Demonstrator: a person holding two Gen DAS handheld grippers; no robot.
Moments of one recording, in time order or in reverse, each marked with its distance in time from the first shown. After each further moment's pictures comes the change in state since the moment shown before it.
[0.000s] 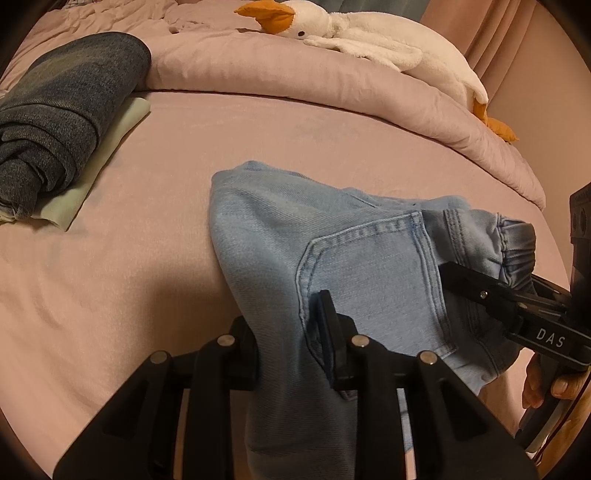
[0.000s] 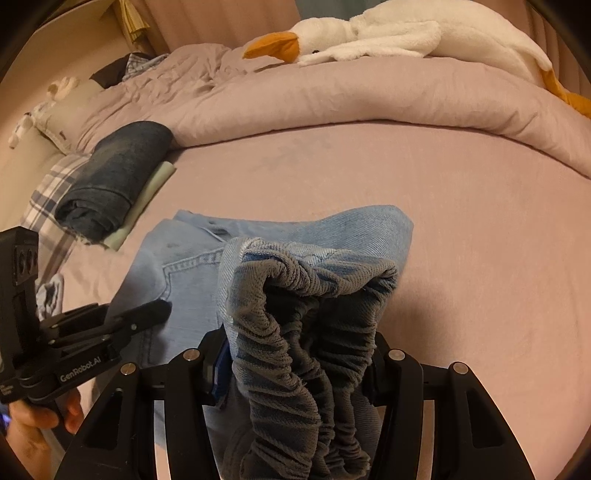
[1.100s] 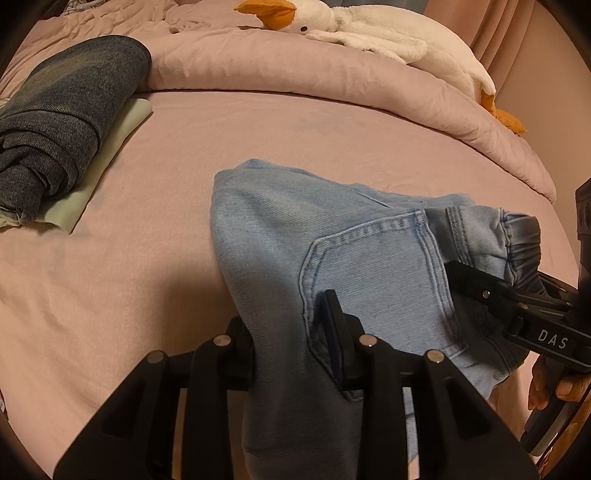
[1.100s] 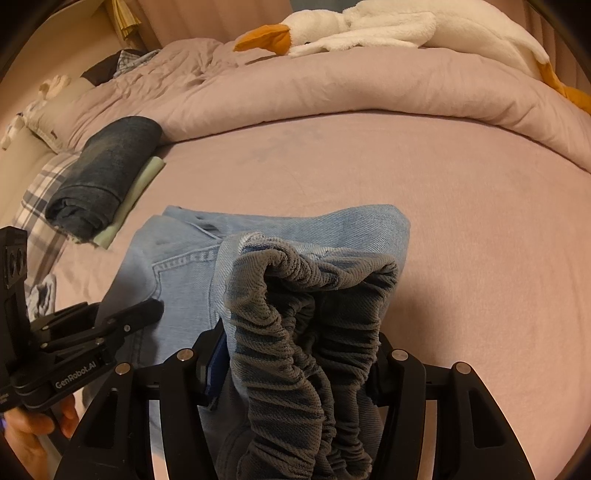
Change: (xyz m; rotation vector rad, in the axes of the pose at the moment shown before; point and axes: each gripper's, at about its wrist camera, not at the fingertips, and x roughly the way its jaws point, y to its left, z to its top) left arm 0.006 -0.001 0.003 0.017 0.012 0.046; right arm 0.008 -0.002 0.000 0.009 0.021 -0.022
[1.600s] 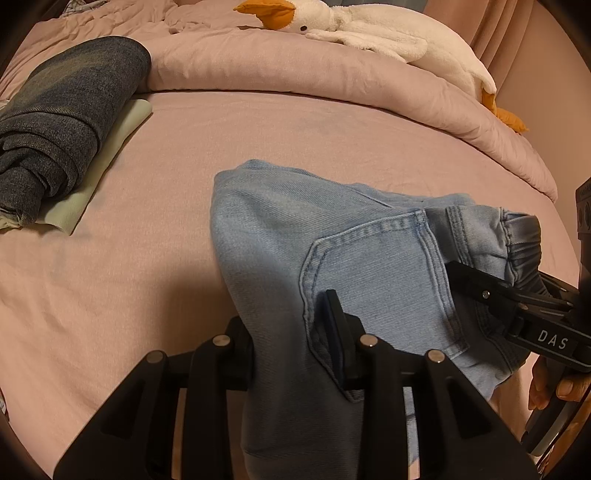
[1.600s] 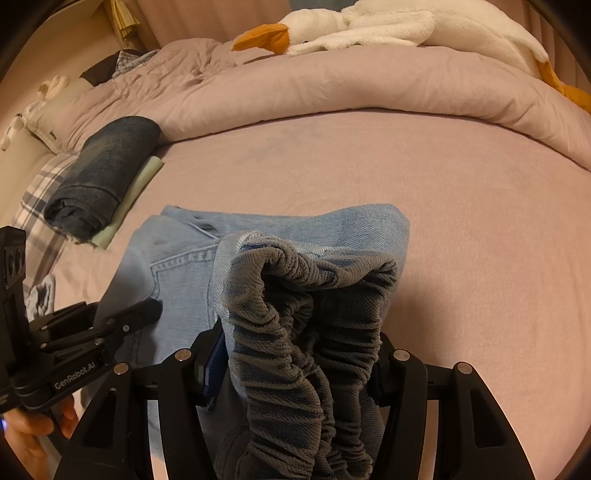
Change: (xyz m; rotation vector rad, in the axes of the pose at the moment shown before) left arm 0.001 0.000 0.000 0.004 0.000 0.004; right arm 0.002 -0.002 0.001 0.001 0.002 -0.001
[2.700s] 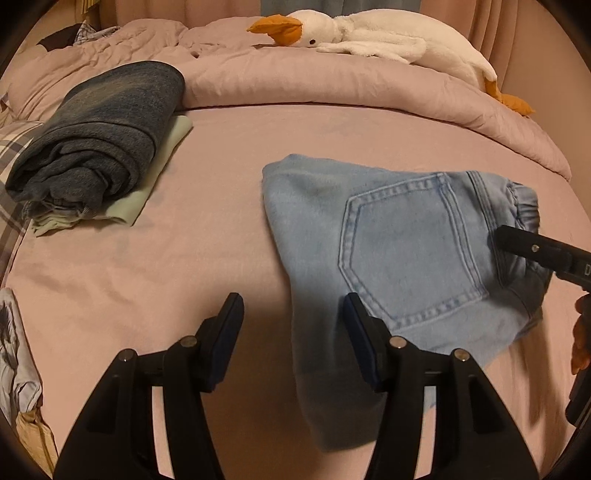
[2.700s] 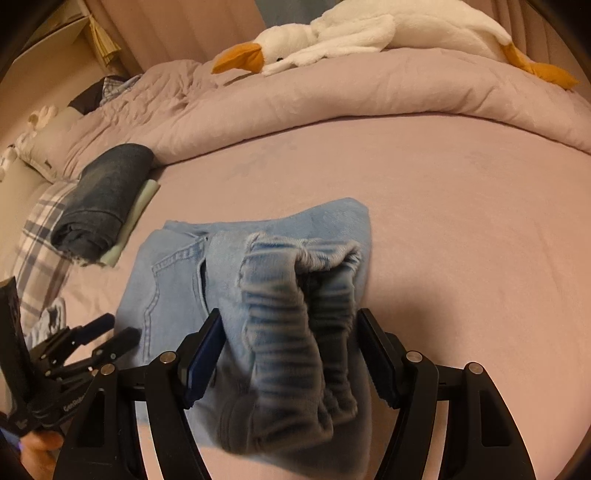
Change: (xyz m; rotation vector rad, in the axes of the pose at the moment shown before) left arm -0.039 0.012 -0.033 0.077 -0.045 0.134; right arm -0.033 -0.011 -0.015 0.093 -0.046 -0.013
